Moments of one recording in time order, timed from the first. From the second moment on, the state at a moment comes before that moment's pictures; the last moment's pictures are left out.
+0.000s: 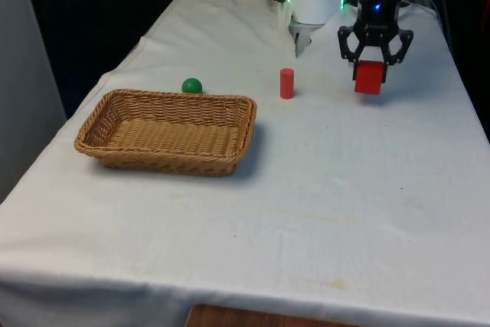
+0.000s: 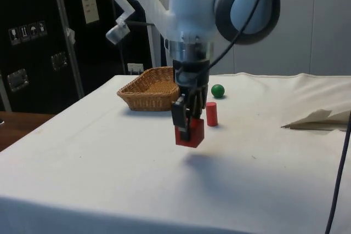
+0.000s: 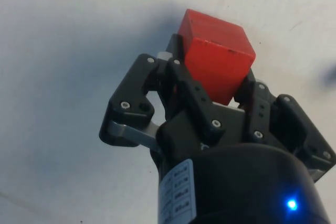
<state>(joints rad) 0.57 0.14 -0.28 -2.62 0.03 2.87 0.40</state>
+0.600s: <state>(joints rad) 0.56 0.07 -0.29 -2.56 0.03 2.75 0.40</state>
